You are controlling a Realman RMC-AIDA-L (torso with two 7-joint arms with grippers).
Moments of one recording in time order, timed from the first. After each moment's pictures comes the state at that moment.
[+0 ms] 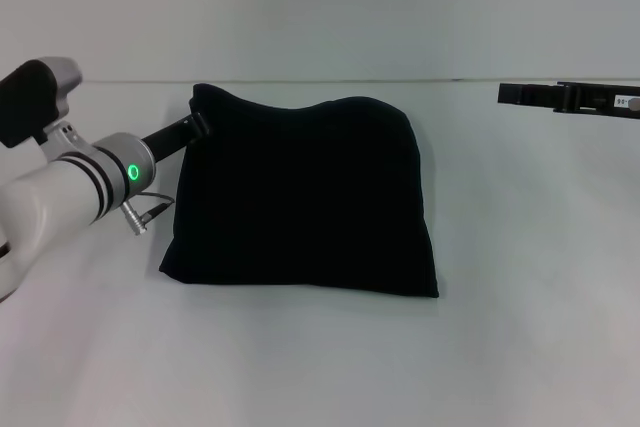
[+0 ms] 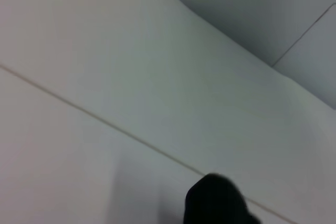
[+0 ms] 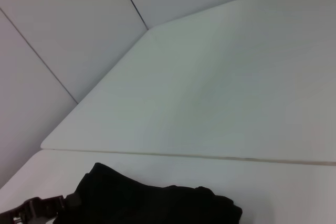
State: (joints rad) left arm -0.78 -2.16 0.81 0.33 1.49 0.42 -1.79; right arm 0.75 1.96 -0.58 -0.58 -2.12 -1.19 1.97
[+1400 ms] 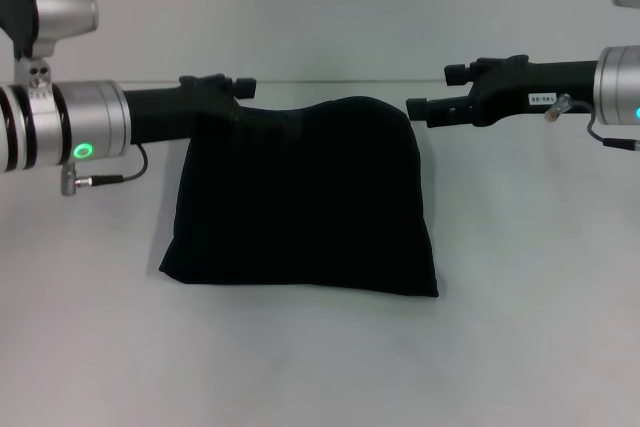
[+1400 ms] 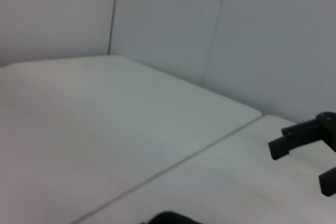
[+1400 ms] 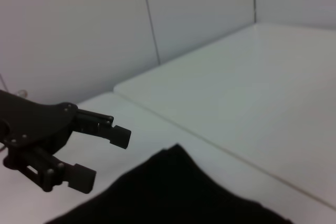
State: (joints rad) left arm -0.71 -2.07 0.77 0.70 1.97 1.21 -1.62; right arm 0.82 1.98 -0.85 -0.60 -1.99 -1.17 1.69
